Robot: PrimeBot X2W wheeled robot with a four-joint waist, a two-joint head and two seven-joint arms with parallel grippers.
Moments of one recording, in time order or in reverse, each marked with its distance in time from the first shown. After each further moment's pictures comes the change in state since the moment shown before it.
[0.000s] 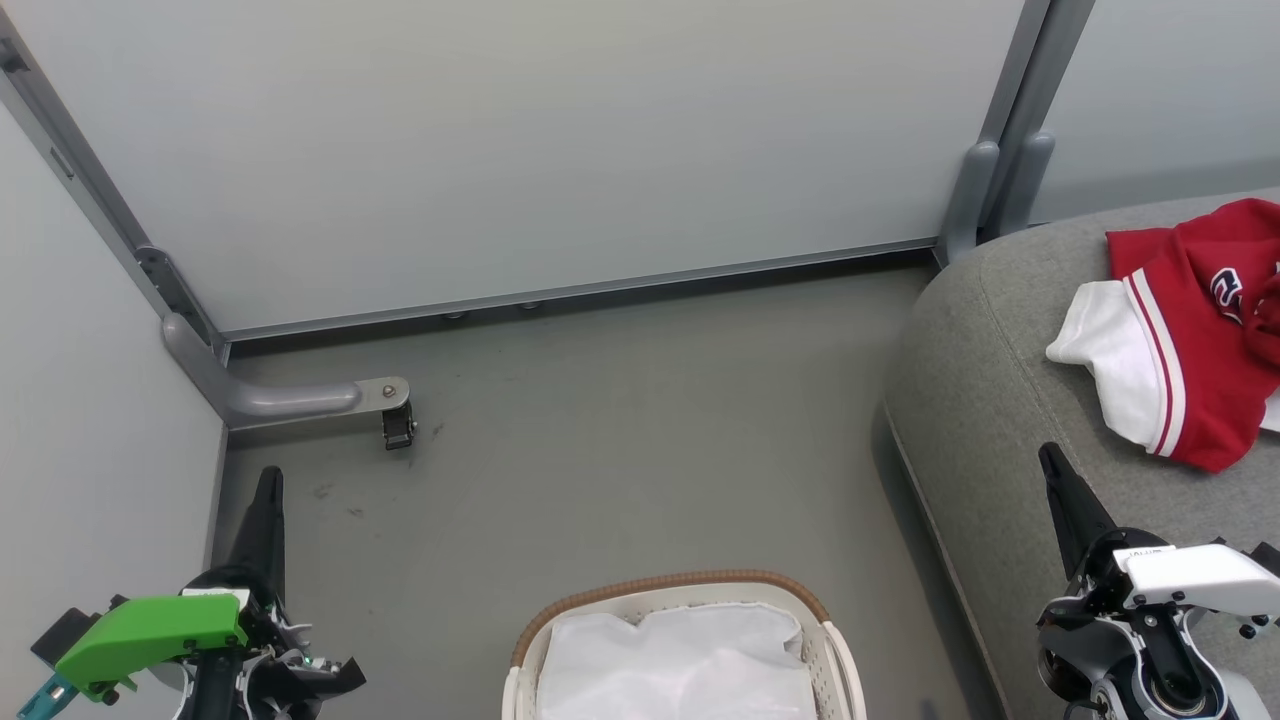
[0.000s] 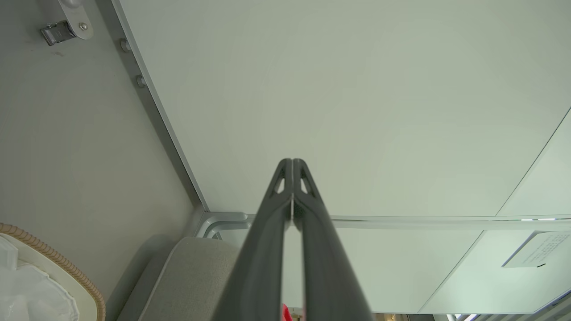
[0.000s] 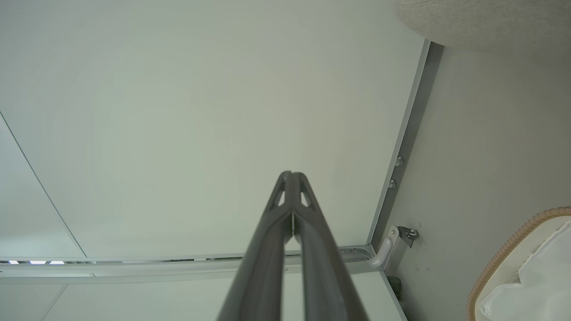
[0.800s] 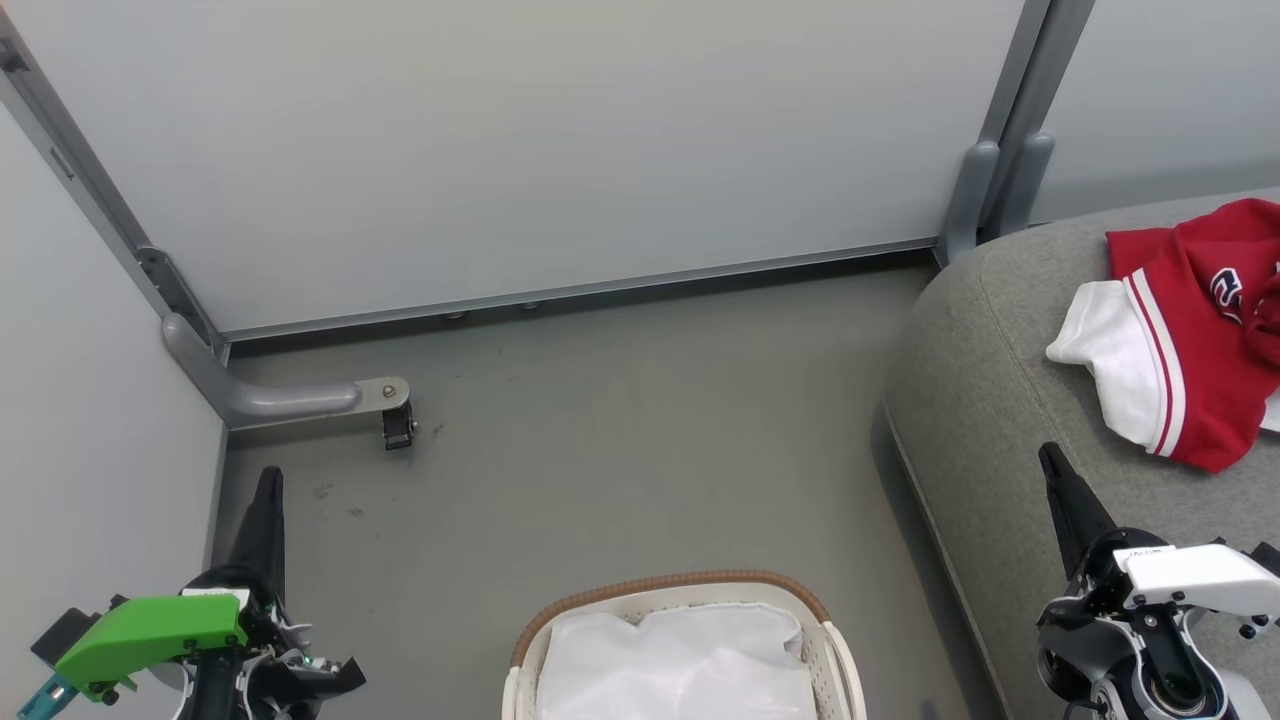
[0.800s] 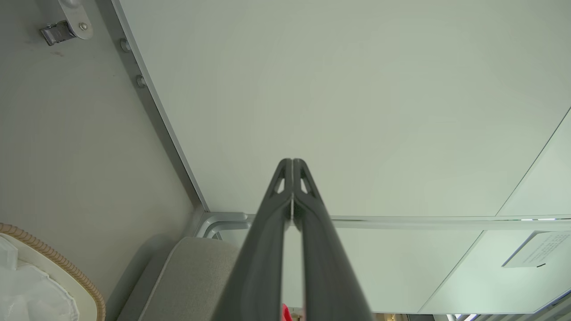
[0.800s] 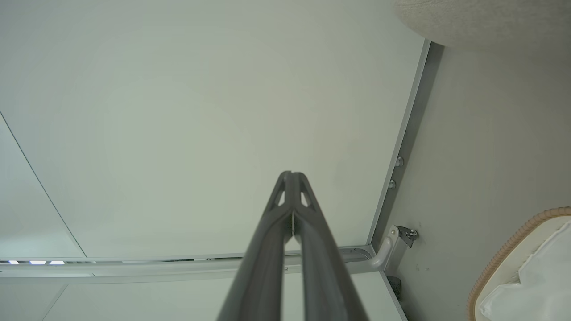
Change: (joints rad) left arm 0.000 0.000 0.000 0.000 0.000 0.000 0.000; right arm 0.000 0.000 0.000 0.000 0.000 0.000 0.000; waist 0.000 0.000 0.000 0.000
